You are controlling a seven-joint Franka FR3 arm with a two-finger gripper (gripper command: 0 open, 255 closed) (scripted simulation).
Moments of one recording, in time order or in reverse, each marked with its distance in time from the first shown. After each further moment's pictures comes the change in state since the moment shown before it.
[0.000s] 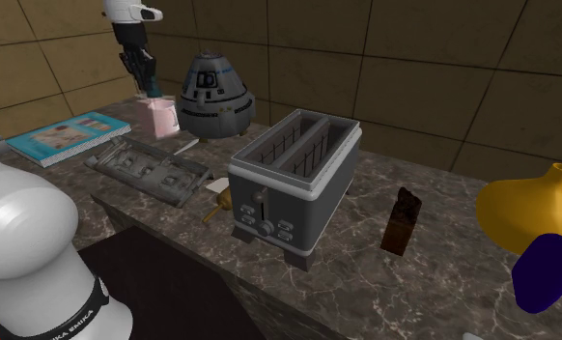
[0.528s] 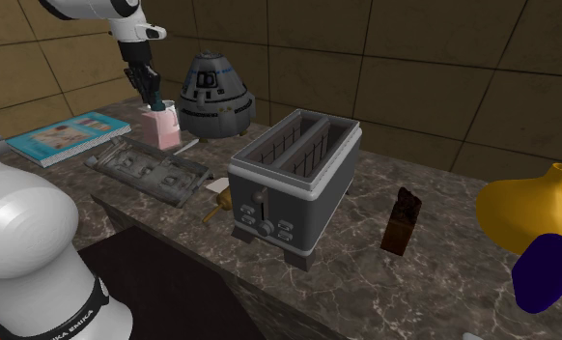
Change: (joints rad) arm 0.003 0.035 0.001 -0.073 -0.017 0.104 0.011
